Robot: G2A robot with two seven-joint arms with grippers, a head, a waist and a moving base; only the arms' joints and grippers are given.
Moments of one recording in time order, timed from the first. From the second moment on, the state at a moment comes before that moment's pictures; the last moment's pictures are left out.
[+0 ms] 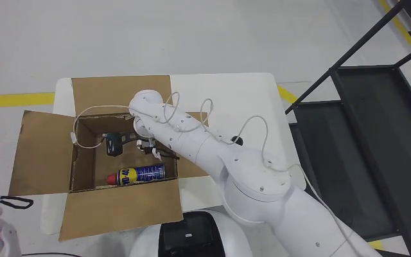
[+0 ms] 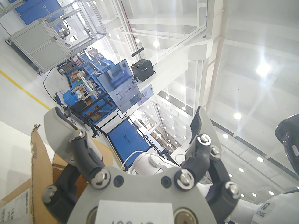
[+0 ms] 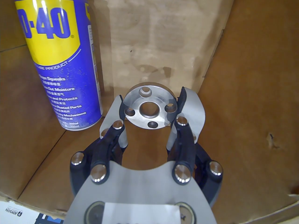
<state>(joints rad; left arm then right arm) 1.81 -1.21 -2.11 -1.91 -0.33 -0.69 -0.28 -0.20 -2.02 0.17 -0.31 -0.82 -0.85 0.86</state>
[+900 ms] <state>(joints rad) 1.81 -1.21 -2.11 -1.91 -0.33 -0.69 -0.28 -0.22 -2.03 0.18 -0.28 -0.83 -0.84 0.90</state>
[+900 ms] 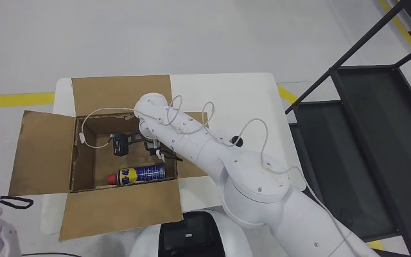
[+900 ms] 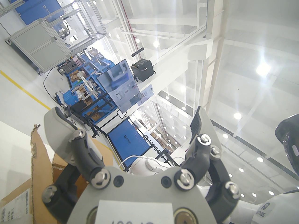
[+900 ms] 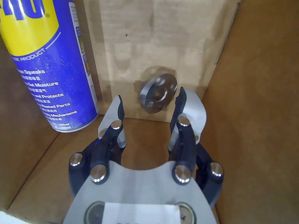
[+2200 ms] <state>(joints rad) 1.81 -1.21 -2.11 -1.91 -0.33 -0.69 -0.28 -0.19 -2.02 0.17 -0.29 -0.82 -0.96 0.86</state>
